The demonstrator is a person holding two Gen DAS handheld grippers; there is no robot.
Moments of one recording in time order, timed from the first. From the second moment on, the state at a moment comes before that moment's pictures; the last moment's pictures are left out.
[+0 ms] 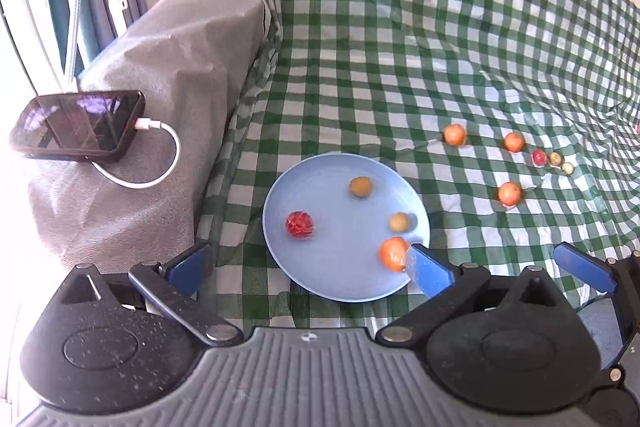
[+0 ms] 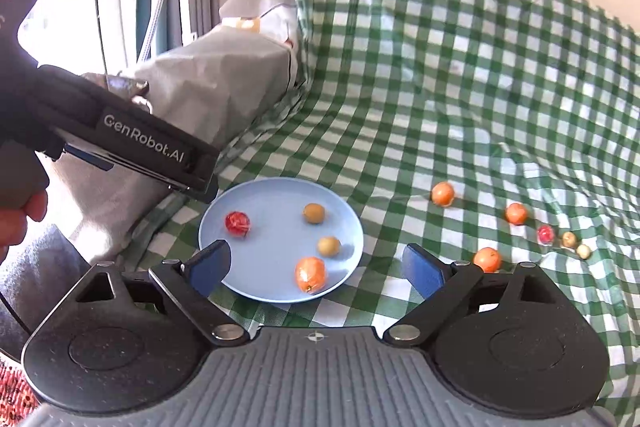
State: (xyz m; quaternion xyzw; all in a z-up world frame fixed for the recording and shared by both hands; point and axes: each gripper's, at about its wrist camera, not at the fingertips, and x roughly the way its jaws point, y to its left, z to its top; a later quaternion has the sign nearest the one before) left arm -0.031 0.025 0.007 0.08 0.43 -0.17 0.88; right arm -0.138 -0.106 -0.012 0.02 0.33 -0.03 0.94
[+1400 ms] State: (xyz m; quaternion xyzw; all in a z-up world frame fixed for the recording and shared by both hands) left arm -0.017 -0.107 -0.004 0.14 0.45 -0.22 0.85; right arm -0.176 -0.234 -0.035 0.11 0.30 -0.21 0.92
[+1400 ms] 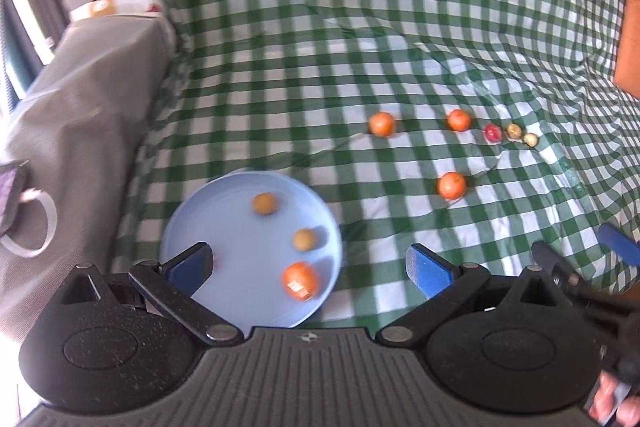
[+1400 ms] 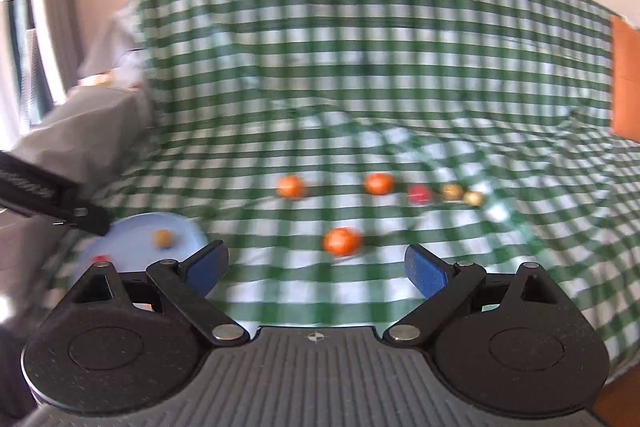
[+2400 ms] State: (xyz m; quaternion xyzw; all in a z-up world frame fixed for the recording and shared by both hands) left arm 0.060 -0.325 -0.174 0.24 0.48 -0.32 0.78; right arm -0.042 -0.516 -0.223 0.10 0.35 -0.31 0.88
